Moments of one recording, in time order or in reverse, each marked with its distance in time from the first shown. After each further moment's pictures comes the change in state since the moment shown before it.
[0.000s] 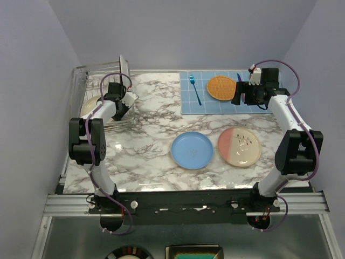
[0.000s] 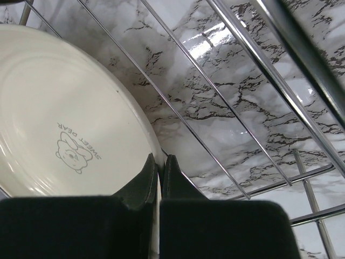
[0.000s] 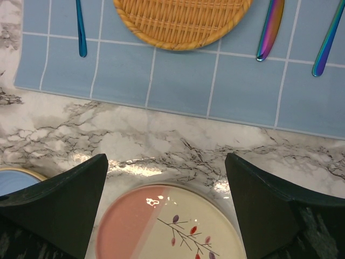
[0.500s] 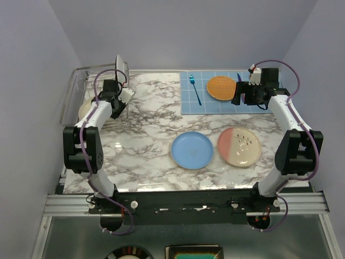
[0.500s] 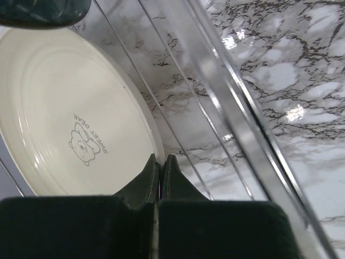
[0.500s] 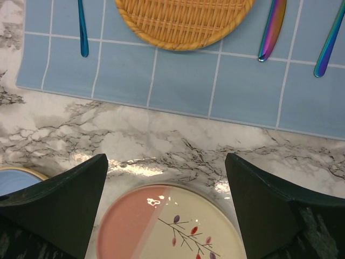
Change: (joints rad) left arm 0.012 -0.114 -0.002 -0.051 0.007 -0.050; right arm 0.000 0.000 0.000 0.000 -0.006 0.000
